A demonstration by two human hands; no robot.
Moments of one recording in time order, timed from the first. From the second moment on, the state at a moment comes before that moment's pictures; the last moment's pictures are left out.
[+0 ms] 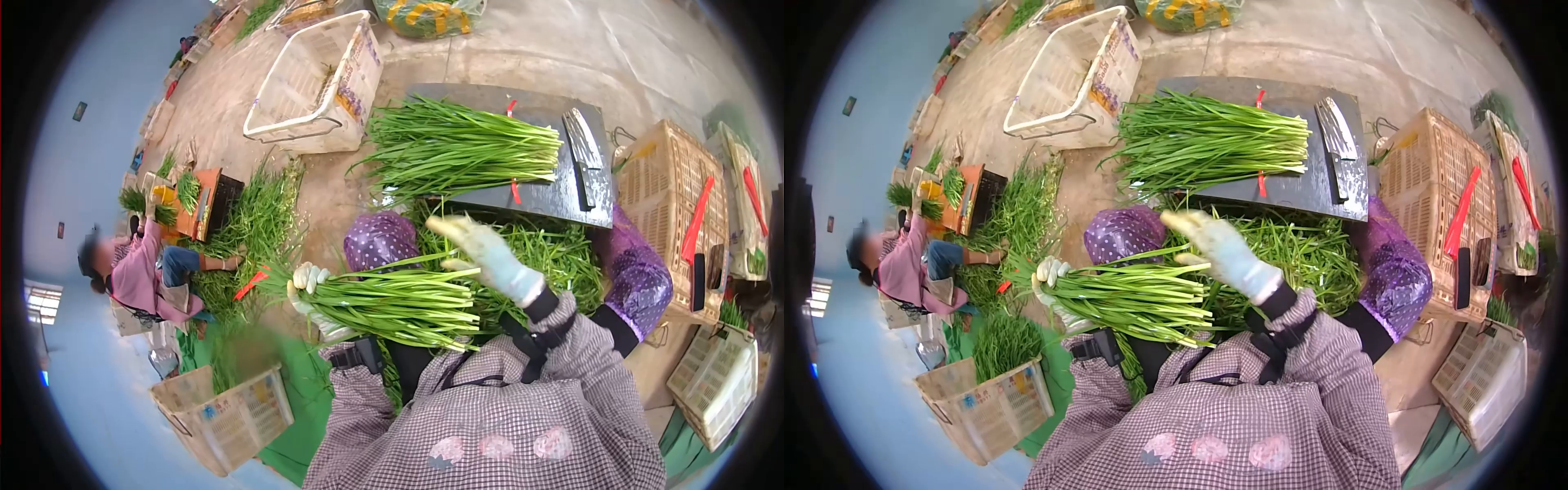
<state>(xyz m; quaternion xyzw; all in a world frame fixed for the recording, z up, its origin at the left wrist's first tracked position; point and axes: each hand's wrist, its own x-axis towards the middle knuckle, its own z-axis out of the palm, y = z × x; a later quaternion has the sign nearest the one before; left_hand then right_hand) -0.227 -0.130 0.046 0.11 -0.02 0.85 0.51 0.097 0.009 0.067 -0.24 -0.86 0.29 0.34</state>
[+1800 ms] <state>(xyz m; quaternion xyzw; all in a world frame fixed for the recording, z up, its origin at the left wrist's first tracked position) -0.220 -0.159 0.030 0.03 0.44 0.82 0.37 0.158 -0.049 0.087 -0.31 -0.66 0.65 0.22</state>
